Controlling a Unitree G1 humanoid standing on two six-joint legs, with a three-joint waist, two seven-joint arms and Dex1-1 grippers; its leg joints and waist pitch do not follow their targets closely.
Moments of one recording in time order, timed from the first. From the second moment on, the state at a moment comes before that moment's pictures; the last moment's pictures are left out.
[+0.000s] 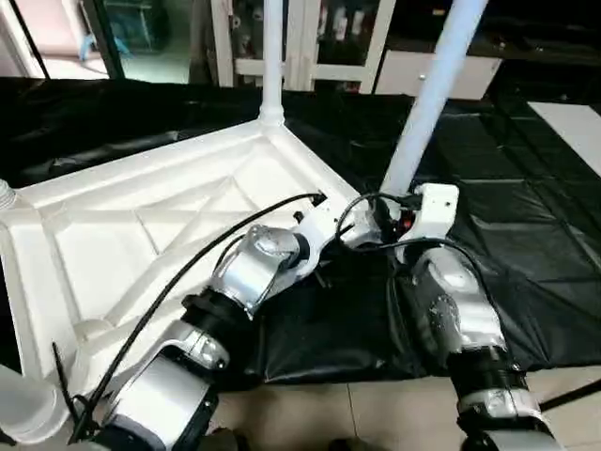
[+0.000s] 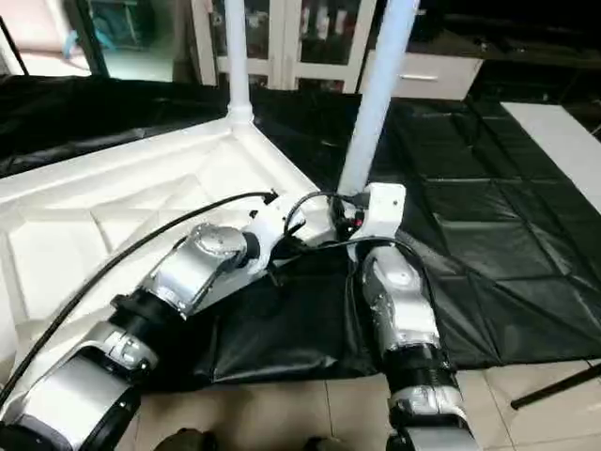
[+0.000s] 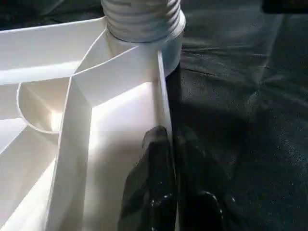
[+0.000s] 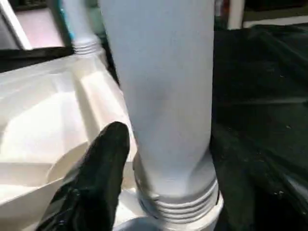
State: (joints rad) left arm -0.77 0.07 -0.35 0.64 0.11 0.38 -0.67; right arm -0.47 -0.06 -0.10 0.47 0.23 0.10 0.21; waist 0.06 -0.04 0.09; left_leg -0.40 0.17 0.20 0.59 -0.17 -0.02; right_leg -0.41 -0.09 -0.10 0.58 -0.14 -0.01
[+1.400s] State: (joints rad) left arm -0.56 0.30 -0.38 0.33 0.05 0.30 -0.97; right arm -0.30 -0.37 0.00 0.22 0.28 0.19 0.65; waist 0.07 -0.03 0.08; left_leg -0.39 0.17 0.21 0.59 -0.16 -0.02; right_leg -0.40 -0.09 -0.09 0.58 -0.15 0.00
